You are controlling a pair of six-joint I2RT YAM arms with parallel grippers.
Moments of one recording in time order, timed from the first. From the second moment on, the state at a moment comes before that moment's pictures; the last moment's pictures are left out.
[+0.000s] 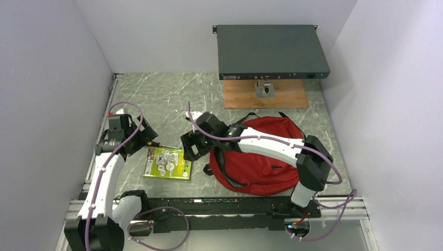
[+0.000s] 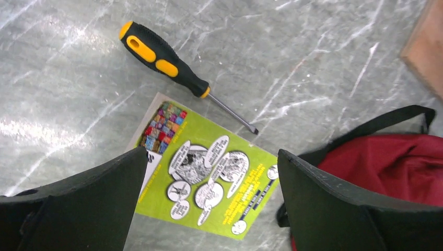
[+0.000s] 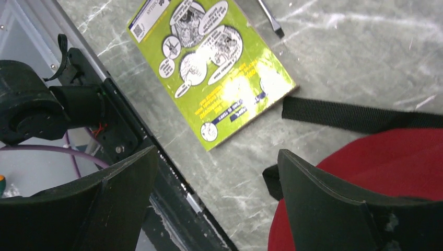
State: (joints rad) left arm 0.09 0.97 0.77 -0.67 0.07 -0.55; right arm 1.03 1.66 1.26 -0.34 -0.16 0.45
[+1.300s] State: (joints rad) left arm -0.04 0.66 0.39 -0.67 0.25 -0.86; right arm 0.93 2.11 1.53 -0.31 -0.39 0.41
